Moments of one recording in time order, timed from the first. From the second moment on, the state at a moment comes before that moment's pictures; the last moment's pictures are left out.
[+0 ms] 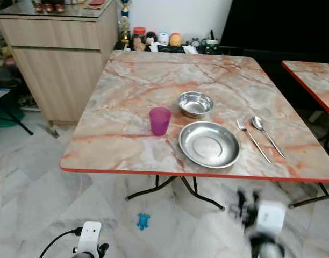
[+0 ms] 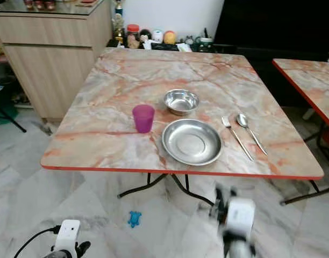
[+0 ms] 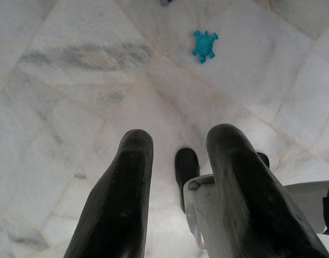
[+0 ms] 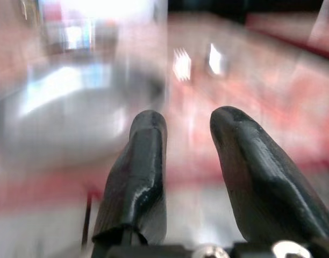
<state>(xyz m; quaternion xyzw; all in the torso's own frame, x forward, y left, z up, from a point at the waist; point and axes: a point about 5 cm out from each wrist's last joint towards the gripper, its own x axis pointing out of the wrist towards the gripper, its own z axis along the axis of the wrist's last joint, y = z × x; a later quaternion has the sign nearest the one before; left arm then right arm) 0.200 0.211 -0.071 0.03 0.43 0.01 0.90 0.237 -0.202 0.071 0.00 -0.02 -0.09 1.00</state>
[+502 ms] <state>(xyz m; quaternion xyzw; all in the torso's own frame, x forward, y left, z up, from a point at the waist) 0.203 0.211 -0.069 0.03 0.43 0.01 0.90 0.282 -0.181 0.095 0.09 -0.03 -0.08 0.99</state>
